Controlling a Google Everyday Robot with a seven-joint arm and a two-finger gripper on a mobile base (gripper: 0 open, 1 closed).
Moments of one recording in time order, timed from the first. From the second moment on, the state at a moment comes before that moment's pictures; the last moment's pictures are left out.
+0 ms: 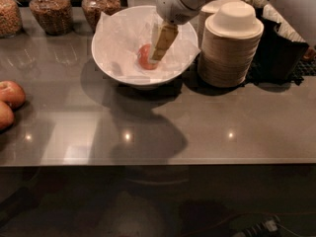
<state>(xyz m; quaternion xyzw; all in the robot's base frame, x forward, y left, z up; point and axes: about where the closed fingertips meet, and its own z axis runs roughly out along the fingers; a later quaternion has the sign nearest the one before) 0.650 0.018 1.001 -0.73 0.54 -0.04 0.43</state>
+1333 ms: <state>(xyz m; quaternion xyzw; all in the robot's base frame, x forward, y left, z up) 0.702 0.021 0.956 -0.74 0.52 -0.05 0.43</state>
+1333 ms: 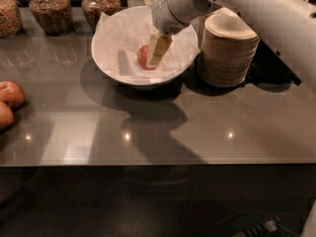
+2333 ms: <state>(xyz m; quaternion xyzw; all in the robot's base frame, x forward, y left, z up) 0.713 0.007 0.898 -0.73 0.57 -0.01 0.39</state>
